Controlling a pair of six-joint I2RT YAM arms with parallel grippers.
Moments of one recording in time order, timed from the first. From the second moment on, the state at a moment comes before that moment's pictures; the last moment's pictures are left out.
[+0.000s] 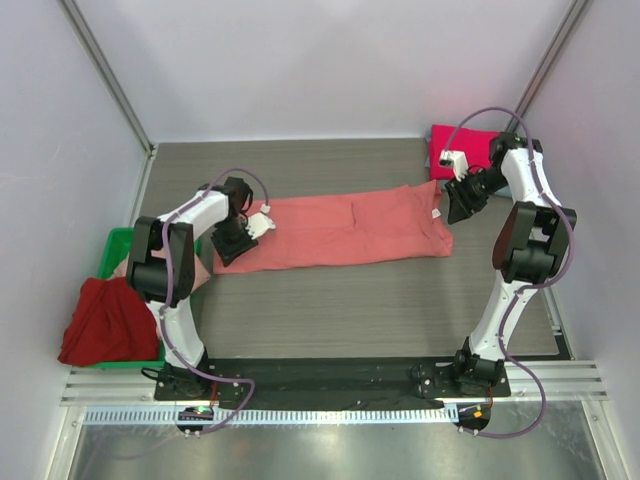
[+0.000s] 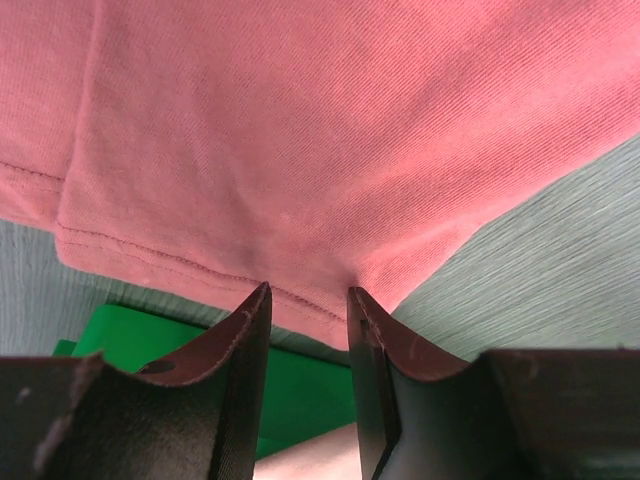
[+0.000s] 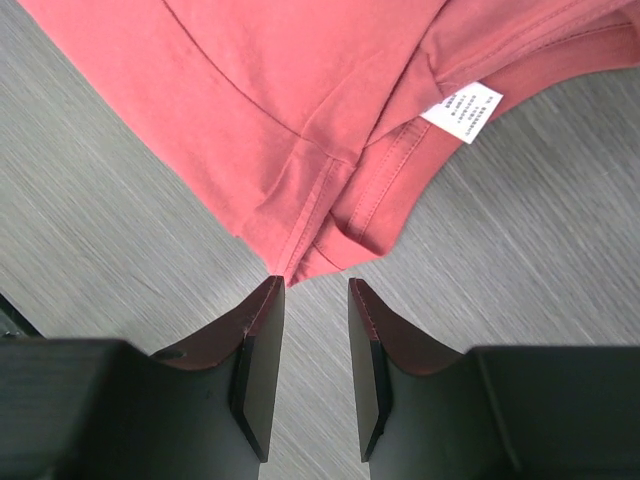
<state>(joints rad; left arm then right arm) -0.21 1.91 1.32 -0.94 -0.04 0.81 -0.21 2.06 1.83 -1.27 -0.55 -0.97</state>
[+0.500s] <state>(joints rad) -0.25 1.84 1.22 -0.92 -0.05 0.78 -0.18 2.03 1.73 -1.22 -0.55 -0.97</state>
